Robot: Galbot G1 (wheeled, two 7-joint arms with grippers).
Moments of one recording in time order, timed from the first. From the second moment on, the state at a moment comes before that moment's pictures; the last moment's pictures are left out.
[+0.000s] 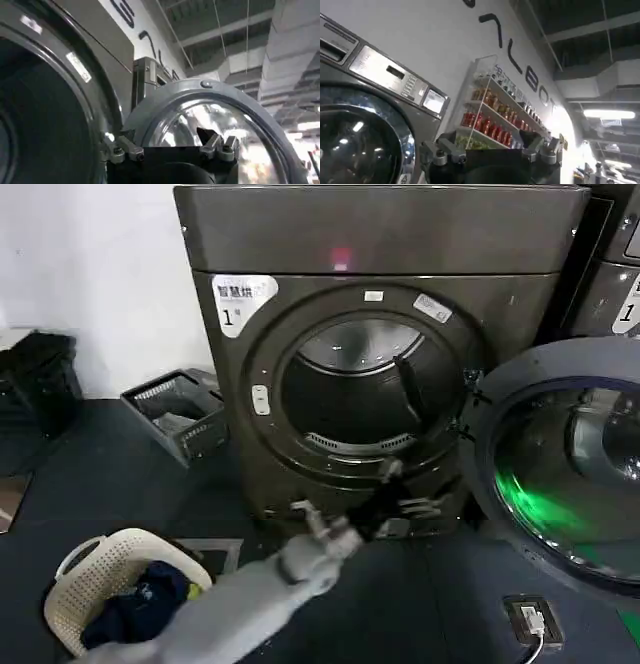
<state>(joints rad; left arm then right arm) 0.49 -1.19 0.51 -1.50 -0.74 -0.57 0.27 -1.69 1.08 2.08 1.71 0.62 0.10 -0.37</state>
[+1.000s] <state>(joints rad) 0.68 -0.23 0.35 -1.94 -0.49 -0.07 0.20 -1.64 1.01 2.17 1.70 0.48 0.11 -0.32</state>
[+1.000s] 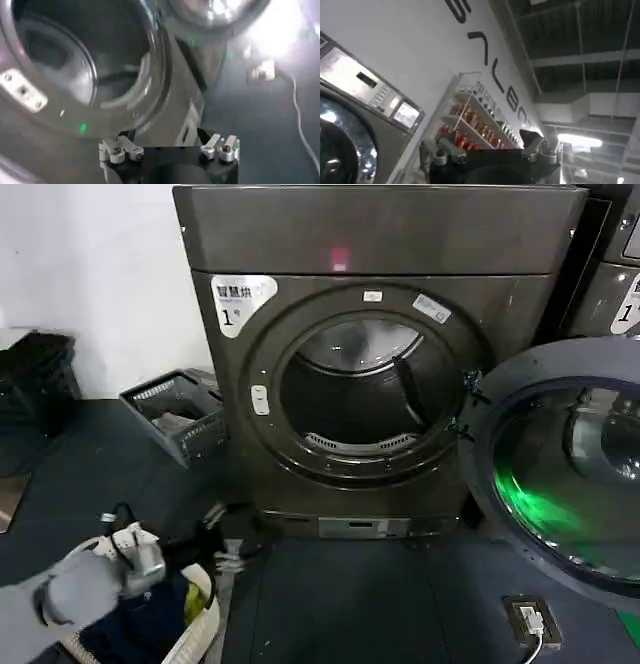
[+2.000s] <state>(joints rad) 0.67 0.09 0.33 -1.76 -0.16 -0.06 0.60 -1.57 1.01 2.14 1.73 0.44 0.13 -0.32</state>
